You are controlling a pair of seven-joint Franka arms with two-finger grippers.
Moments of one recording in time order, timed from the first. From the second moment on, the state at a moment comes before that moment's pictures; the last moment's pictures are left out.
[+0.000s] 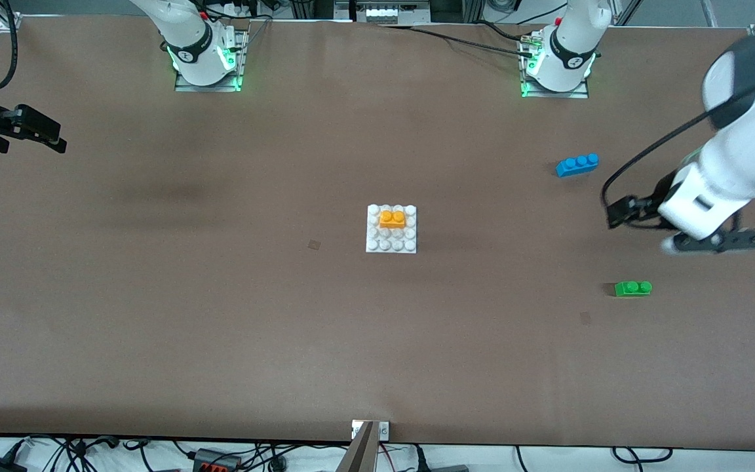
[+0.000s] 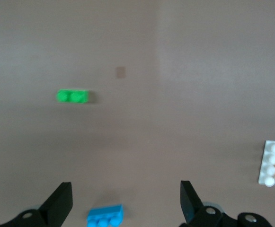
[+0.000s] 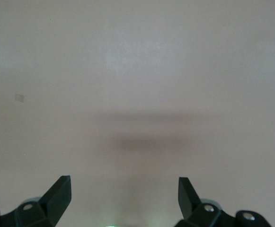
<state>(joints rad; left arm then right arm) 0.03 0.13 -0.12 -1.61 0.01 1.71 -0.19 0.00 -0.03 -0.03 -1.63 0.00 1.55 -0.04</state>
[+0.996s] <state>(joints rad) 0.06 0.05 -0.14 -1.65 0.01 1.60 -0.18 0.00 -0.03 -0.04 -1.63 0.00 1.55 -0.04</state>
